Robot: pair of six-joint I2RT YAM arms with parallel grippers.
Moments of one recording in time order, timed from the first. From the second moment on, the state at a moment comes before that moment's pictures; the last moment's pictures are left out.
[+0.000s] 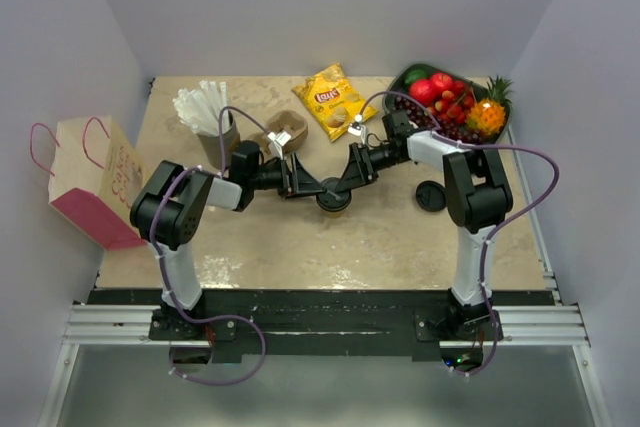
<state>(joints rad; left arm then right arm) -0.33 1.92 0.80 0.69 0.93 -0.80 0.29 2.07 1.39 -0.51 -1.15 -0.05</state>
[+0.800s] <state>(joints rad) -0.34 1.90 0.81 0.64 0.93 -0.80 0.30 2.21 1.51 -1.21 -1.35 -0.70</state>
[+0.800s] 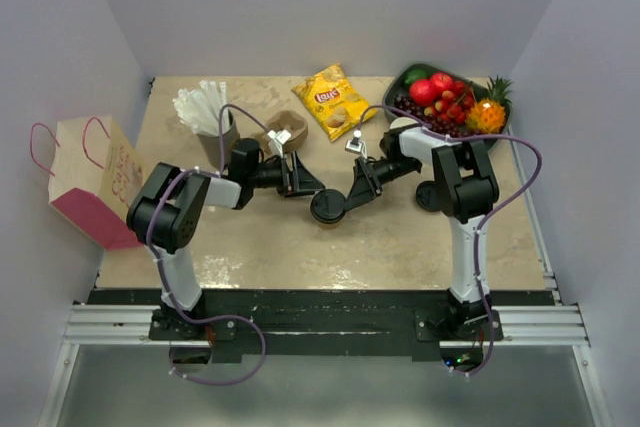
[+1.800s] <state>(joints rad) -0.40 1.57 0.69 0.35 0.77 -0.58 0.33 1.91 1.13 0.01 -1.04 0.41</state>
